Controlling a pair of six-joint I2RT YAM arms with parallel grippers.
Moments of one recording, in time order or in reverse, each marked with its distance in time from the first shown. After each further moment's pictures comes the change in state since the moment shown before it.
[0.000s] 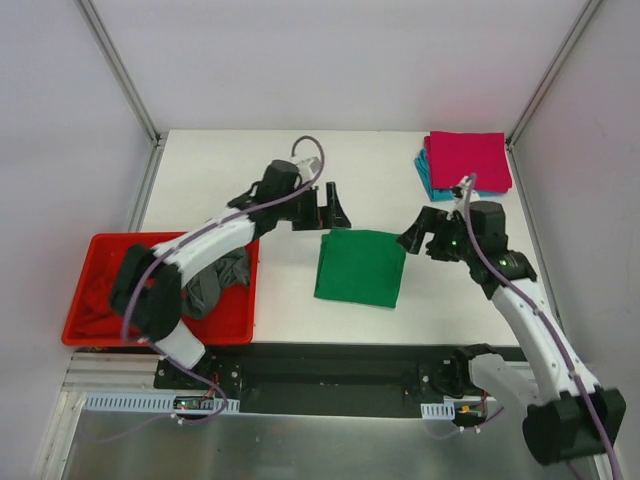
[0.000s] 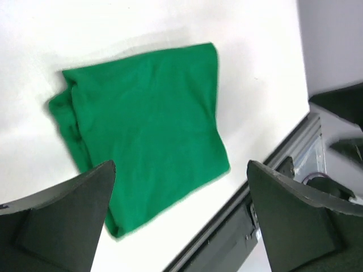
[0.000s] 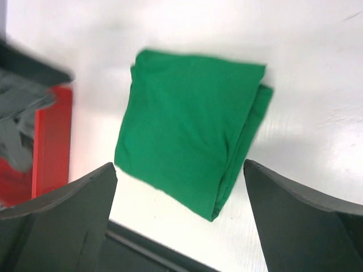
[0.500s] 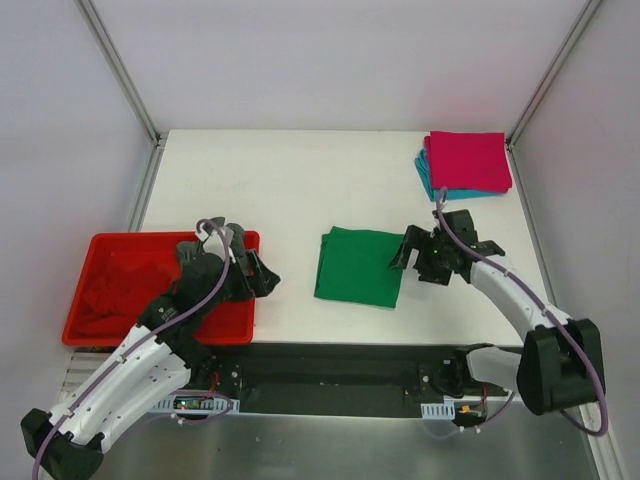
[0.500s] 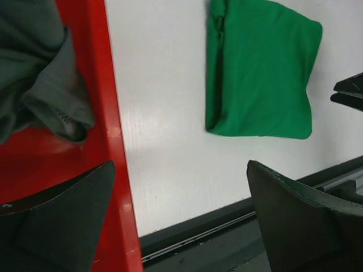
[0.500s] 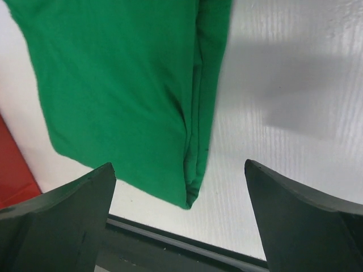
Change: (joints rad) left arm 0.000 -1.137 -0.732 -0.265 -0.447 -0.087; right arm 0.015 0.157 -0.089 -0.044 0.082 0.121
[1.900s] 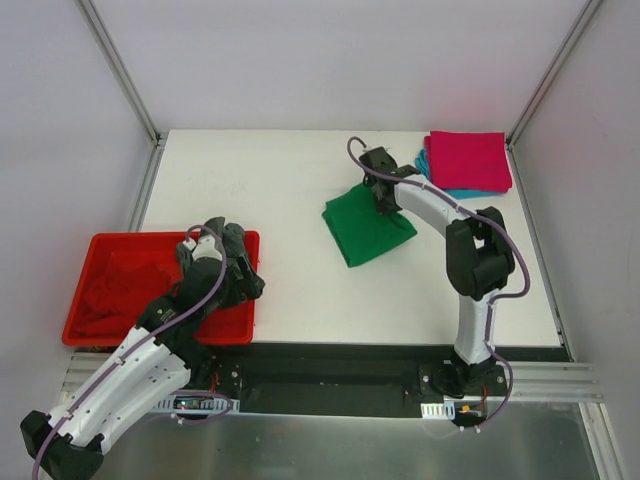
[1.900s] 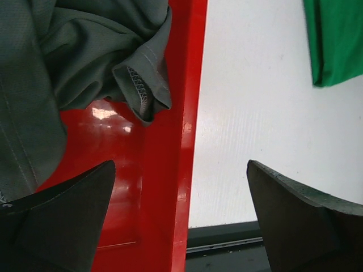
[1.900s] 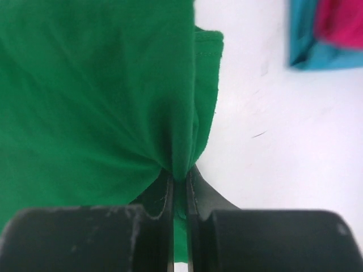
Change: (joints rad) left arm 0.000 -0.035 -0.015 -0.183 -0.186 -0.058; right arm 0.263 0.807 0.805 -0.128 0.667 -0.317
